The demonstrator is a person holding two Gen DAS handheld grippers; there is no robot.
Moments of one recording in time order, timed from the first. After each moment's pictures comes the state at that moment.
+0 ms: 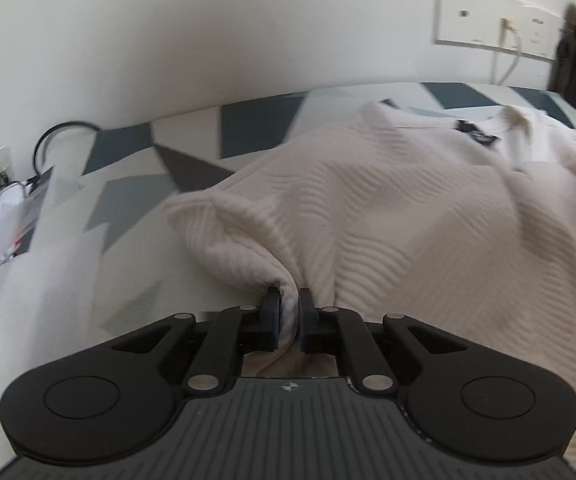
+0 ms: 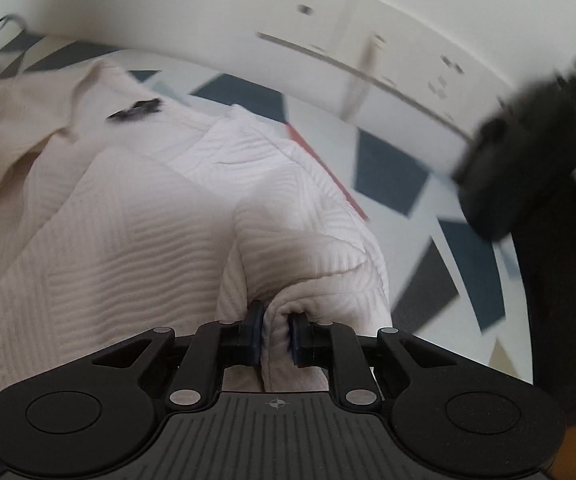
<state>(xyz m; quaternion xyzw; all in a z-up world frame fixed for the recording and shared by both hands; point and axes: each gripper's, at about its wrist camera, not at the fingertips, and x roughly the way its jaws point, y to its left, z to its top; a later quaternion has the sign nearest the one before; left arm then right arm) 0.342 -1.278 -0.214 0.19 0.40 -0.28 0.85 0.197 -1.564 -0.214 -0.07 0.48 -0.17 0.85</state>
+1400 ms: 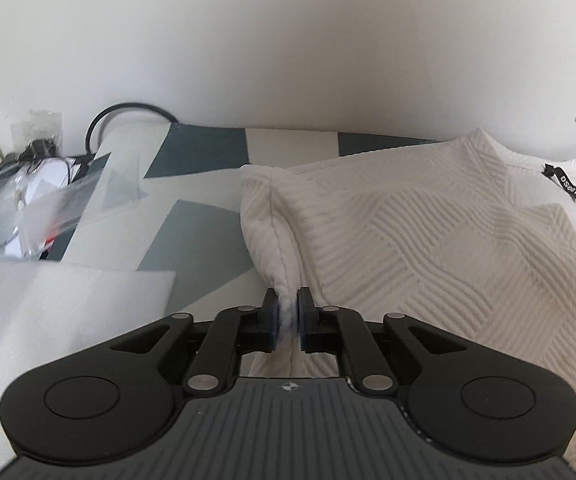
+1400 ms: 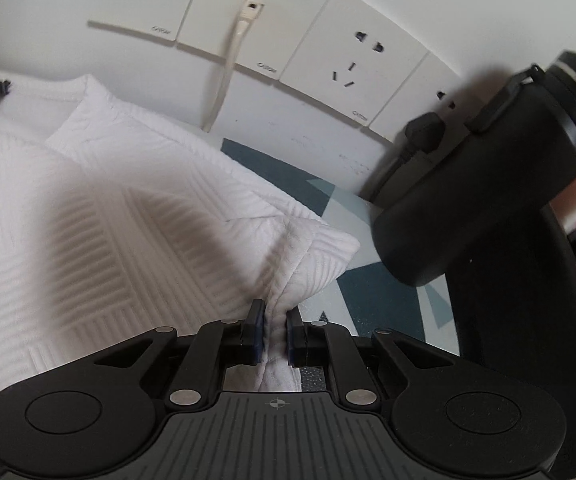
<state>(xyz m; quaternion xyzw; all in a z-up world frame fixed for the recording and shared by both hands) 0.451 -1.268 -0.226 0.13 0.41 -0.16 0.89 0.261 -1.686 -0.228 -0.06 0.49 -0.32 0.81</state>
